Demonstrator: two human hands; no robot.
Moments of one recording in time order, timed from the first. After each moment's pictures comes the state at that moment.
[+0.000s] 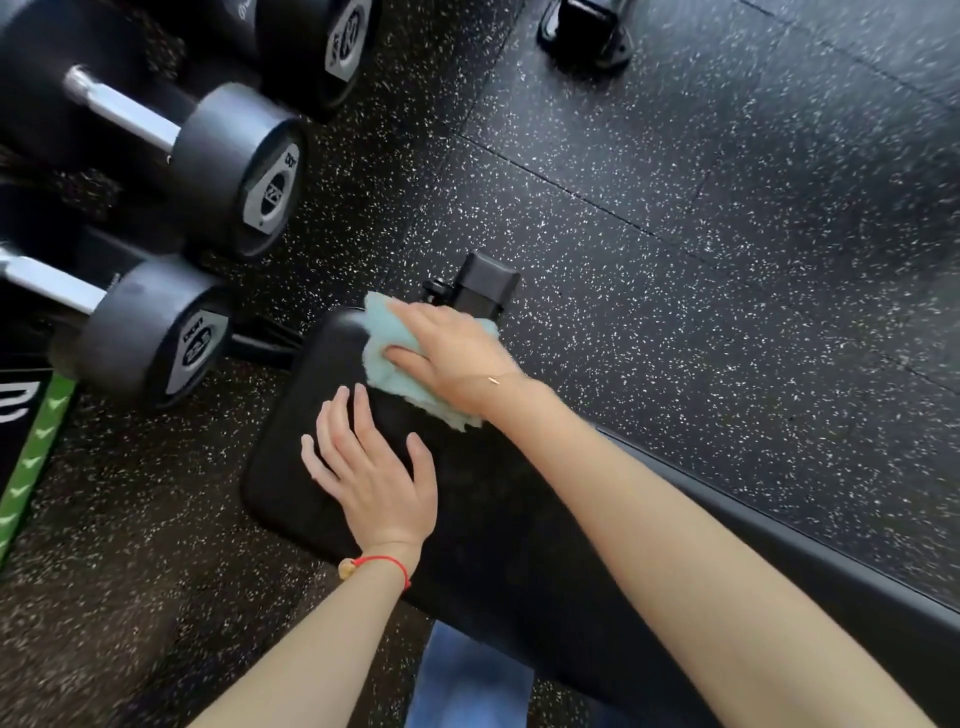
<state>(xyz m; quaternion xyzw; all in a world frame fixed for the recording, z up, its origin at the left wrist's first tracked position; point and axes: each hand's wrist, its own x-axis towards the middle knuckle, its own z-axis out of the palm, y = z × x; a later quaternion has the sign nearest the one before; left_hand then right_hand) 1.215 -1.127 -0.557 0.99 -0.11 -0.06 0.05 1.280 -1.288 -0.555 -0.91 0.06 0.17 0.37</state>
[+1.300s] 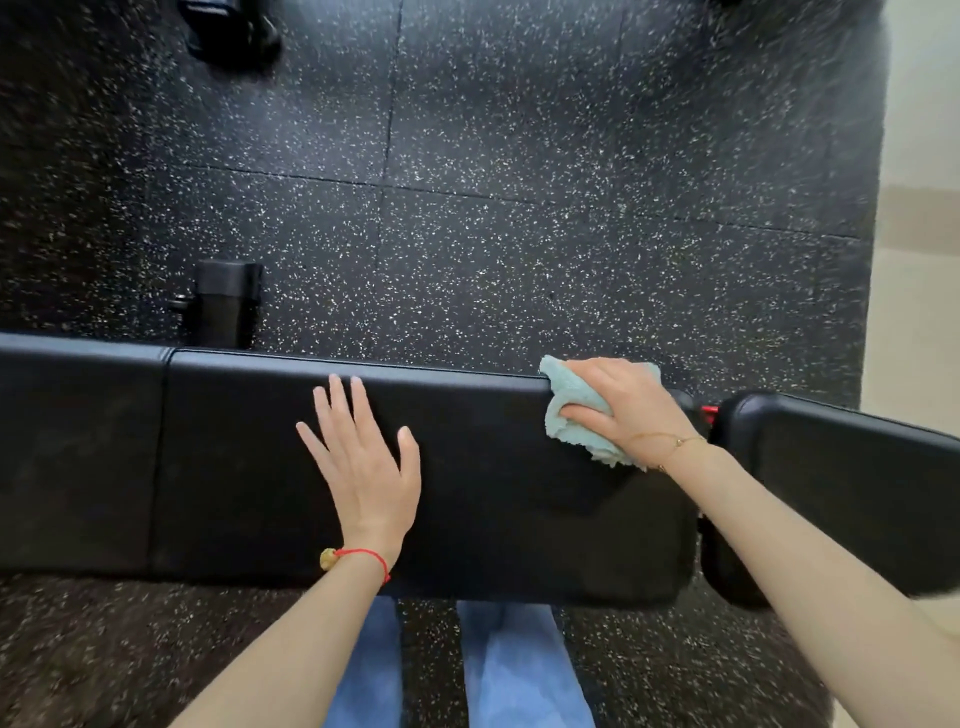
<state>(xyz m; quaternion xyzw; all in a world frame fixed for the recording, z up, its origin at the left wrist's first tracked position) 0.897 -1.309 -0.552 0.93 -0.33 -0.16 0.06 0.701 -1.536 -0.525 -0.88 0.32 0.13 0.33</state>
